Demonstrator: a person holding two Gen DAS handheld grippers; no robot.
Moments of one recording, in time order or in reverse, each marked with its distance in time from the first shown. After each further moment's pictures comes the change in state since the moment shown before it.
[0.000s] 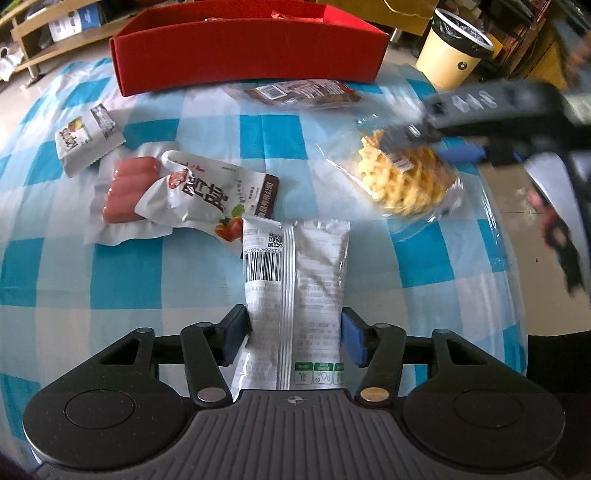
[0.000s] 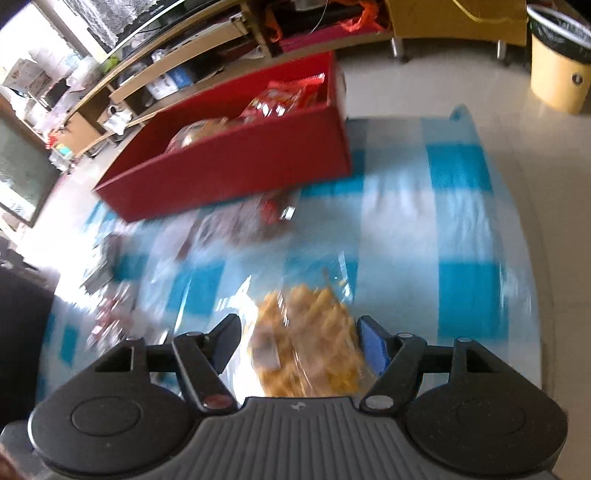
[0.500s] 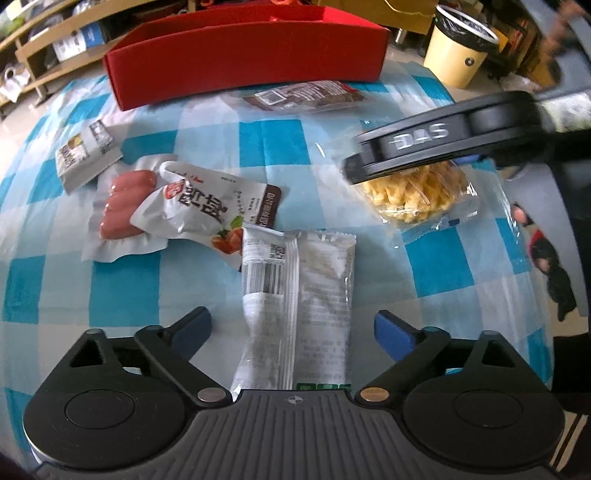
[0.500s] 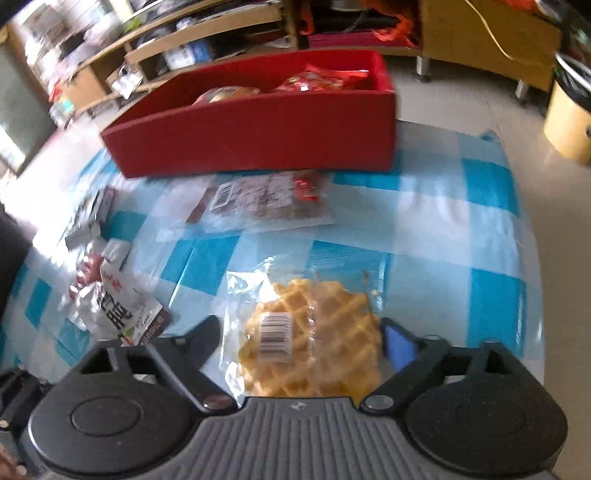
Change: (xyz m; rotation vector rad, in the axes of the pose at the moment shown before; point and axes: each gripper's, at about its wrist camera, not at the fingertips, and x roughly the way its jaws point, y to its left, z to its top) left arm 0.016 -0.017 0.004 0.053 -0.033 0.089; right arm 0.031 0.038 -0.011 -0.202 -0.012 -0.119
